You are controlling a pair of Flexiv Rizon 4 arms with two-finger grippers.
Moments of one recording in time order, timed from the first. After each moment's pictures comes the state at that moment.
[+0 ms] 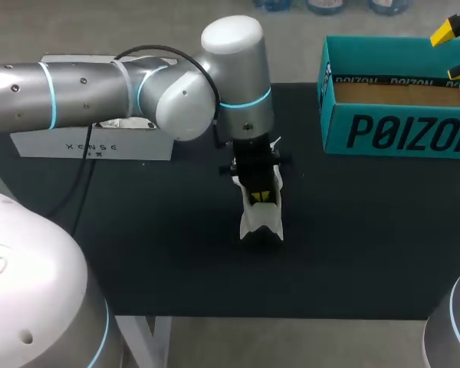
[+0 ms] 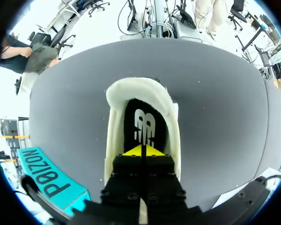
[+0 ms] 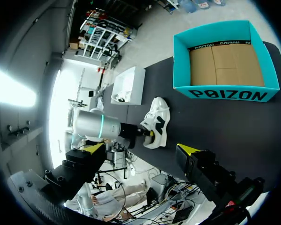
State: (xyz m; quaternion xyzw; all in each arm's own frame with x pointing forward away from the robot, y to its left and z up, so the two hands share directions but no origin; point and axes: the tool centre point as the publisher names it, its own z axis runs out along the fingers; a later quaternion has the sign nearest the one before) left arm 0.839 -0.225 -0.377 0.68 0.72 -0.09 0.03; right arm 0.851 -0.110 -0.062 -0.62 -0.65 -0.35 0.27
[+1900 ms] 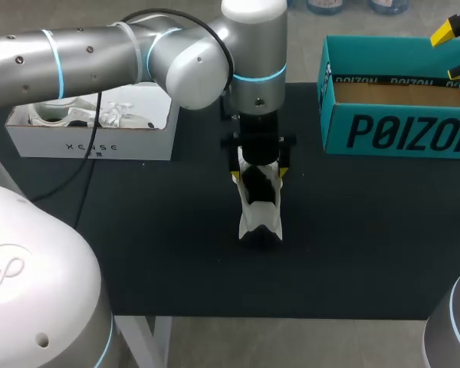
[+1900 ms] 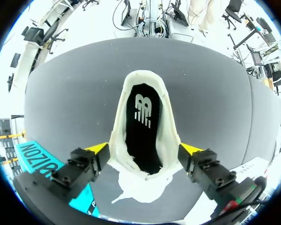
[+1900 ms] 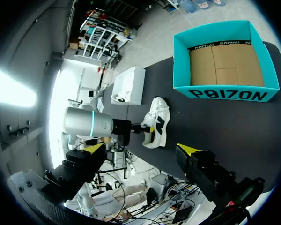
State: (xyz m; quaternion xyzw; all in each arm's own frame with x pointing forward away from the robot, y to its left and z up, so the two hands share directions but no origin) left arm 0.865 -0.220 -0.334 0.69 0.73 -0.03 0.01; right arm 0.851 -0.110 -0.062 -0.62 -0.65 -0.35 0.27
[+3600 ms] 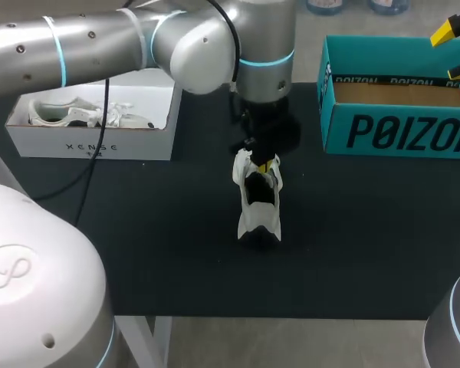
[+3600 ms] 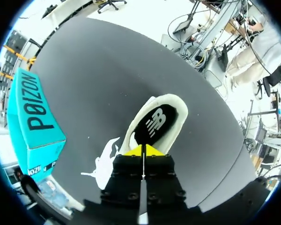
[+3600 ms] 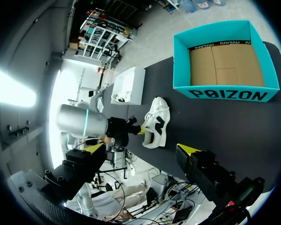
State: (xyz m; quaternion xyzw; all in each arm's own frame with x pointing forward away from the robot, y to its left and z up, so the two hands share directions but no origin) left arm 0.853 -0.221 -0.306 0.42 0.91 -0.05 -0.03; right arm 0.851 -0.110 -0.062 -0.62 -0.65 -0.35 0.27
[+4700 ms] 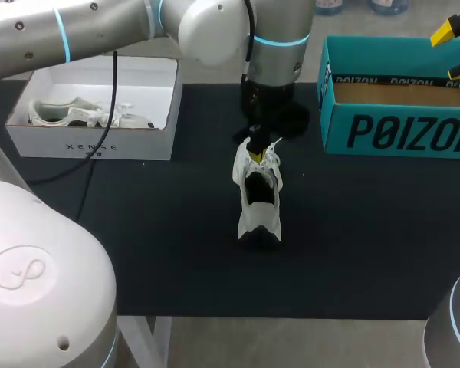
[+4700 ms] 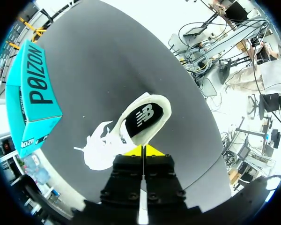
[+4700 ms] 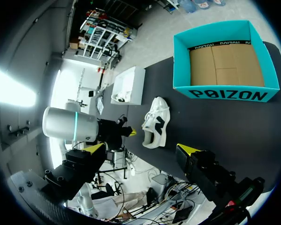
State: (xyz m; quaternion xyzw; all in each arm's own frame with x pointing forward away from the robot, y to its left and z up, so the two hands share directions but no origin) left arm 0.842 -0.205 -0.267 0.33 0.94 0.03 -0.04; right arm 0.851 -0.110 -0.062 -0.62 -0.65 -0.35 0.27
